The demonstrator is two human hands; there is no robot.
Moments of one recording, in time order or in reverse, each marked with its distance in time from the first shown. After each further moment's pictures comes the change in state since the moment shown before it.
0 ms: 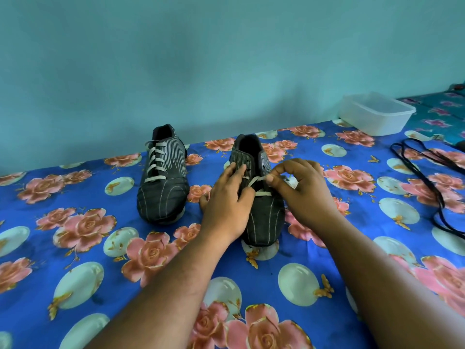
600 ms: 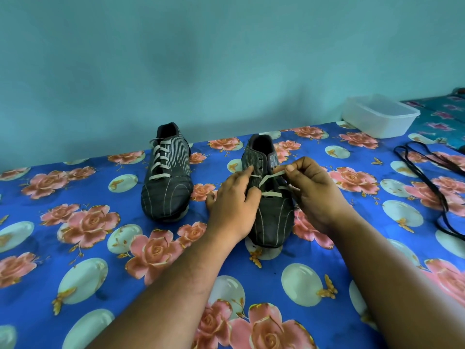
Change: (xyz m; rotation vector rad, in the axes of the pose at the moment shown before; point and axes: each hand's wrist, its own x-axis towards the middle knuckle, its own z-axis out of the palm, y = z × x) left_hand -0.004 0.004 -0.001 0.005 -0.016 -0.017; right_hand 0.002 -0.008 -0.007 0.847 -0.149 0.331
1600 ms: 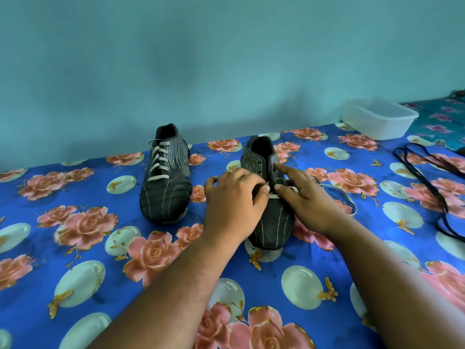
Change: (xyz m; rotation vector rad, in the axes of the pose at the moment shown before) left_hand 0.003 -0.002 0.001 0.303 0.249 0.324; right_hand -0.002 0.007 -0.011 -0.871 -0.091 -0.103
